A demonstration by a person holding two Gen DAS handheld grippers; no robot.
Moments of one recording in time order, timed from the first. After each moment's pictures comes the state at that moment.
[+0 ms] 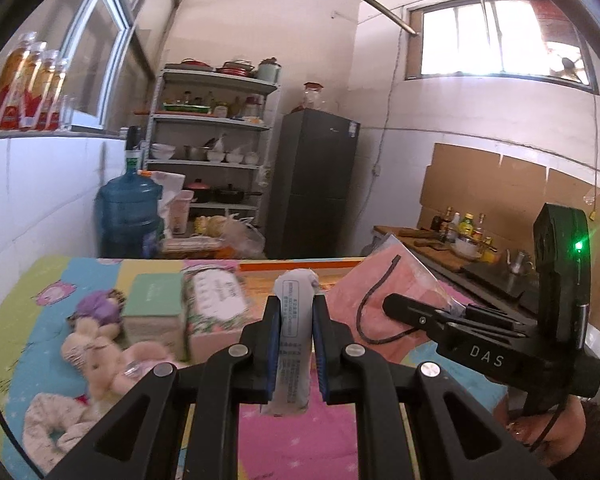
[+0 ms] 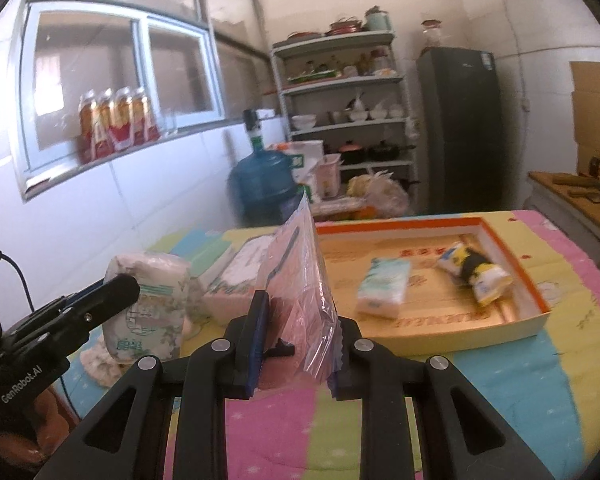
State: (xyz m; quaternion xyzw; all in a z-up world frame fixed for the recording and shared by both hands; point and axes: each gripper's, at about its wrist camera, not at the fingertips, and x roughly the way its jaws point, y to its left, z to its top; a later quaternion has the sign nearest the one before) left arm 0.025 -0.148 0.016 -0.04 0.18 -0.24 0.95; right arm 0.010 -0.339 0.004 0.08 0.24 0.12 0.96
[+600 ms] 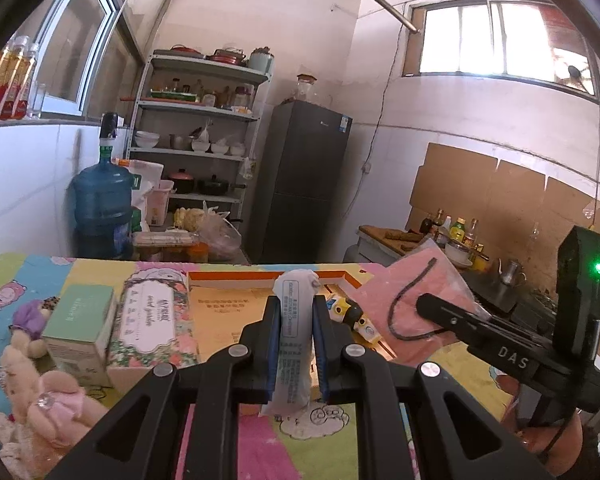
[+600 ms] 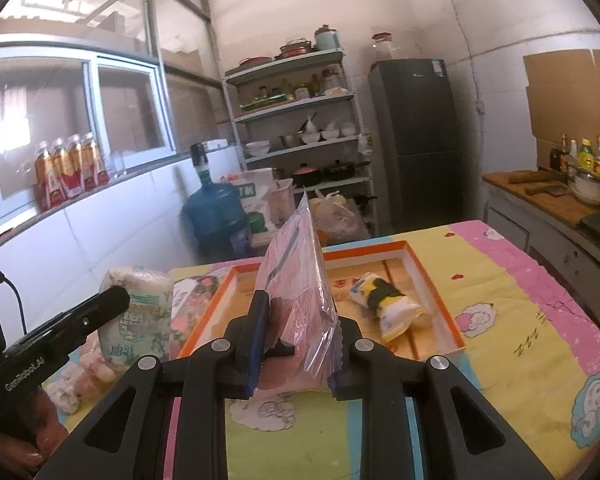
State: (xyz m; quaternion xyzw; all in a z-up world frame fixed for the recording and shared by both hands) left arm 0.070 -0.220 0.014 -0.07 0.20 -0.25 0.95; right arm 0.024 -0.431 0.010 0.11 0.21 0.06 0.97
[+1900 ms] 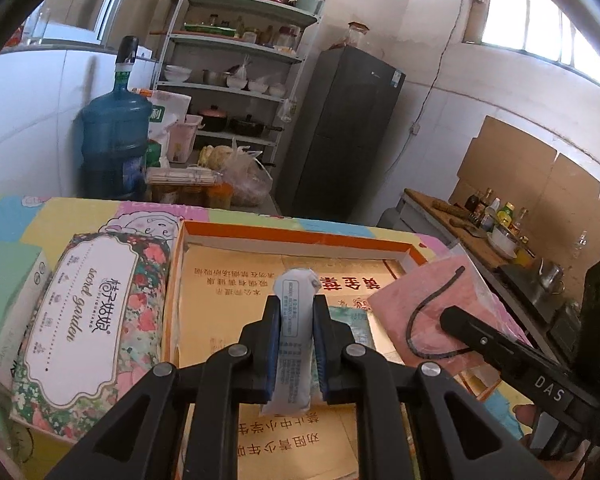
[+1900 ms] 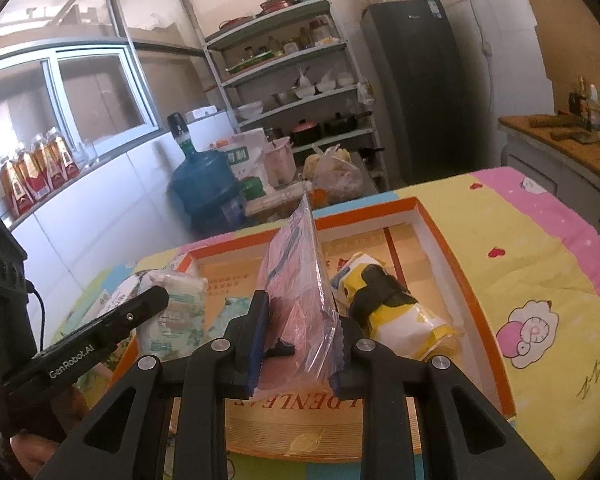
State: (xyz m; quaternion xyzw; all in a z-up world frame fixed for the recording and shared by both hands) left arm 0.194 -0.259 -0.051 -0.09 0.31 -0.18 0.93; right arm 0.143 -0.467 -0.056 0.16 0.29 0.09 0.94
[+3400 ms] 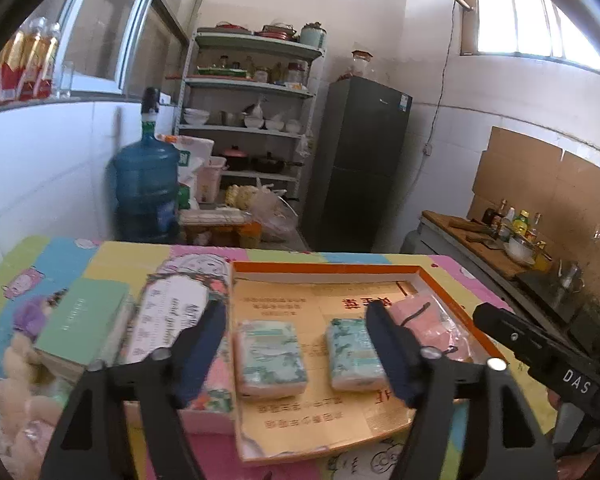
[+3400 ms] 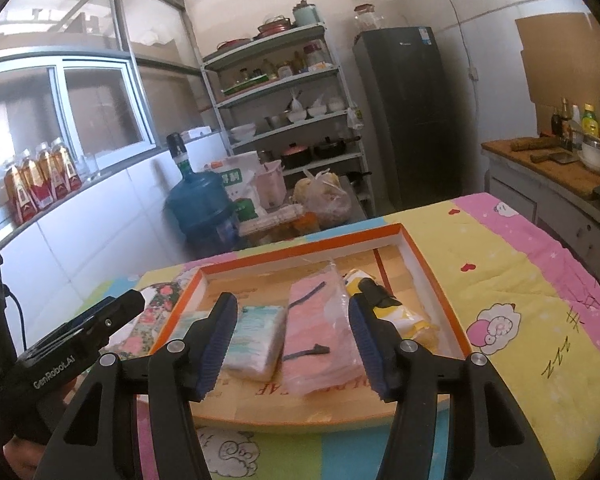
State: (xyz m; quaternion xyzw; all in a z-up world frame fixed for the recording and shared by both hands) left arm 0.135 -0.238 -0.006 -0.05 0.24 -0.13 0.96; right arm 0.093 -0.449 -0.017 0.14 0.25 0.05 0.96
